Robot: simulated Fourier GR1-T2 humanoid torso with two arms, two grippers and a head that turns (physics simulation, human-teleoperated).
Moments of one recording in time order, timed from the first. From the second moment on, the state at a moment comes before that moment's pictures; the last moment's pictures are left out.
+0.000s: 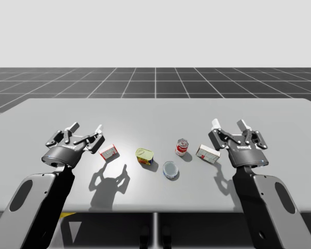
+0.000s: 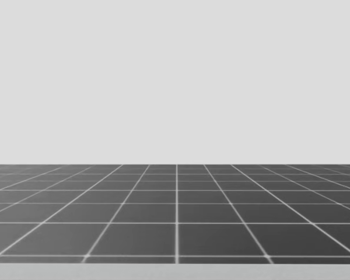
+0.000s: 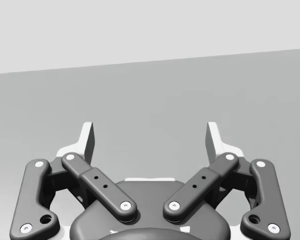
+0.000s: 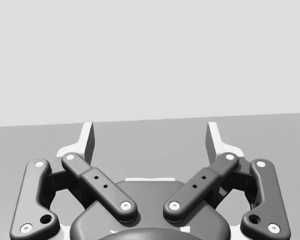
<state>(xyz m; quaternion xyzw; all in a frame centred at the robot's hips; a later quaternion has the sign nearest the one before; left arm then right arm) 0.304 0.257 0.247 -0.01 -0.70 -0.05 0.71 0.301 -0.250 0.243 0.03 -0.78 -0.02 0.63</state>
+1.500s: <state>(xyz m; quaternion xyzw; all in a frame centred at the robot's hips) 0.304 0.255 0.247 -0.01 -0.70 -0.06 0.71 0.302 -0.249 0.245 0.00 -0.77 -0.01 0.64</state>
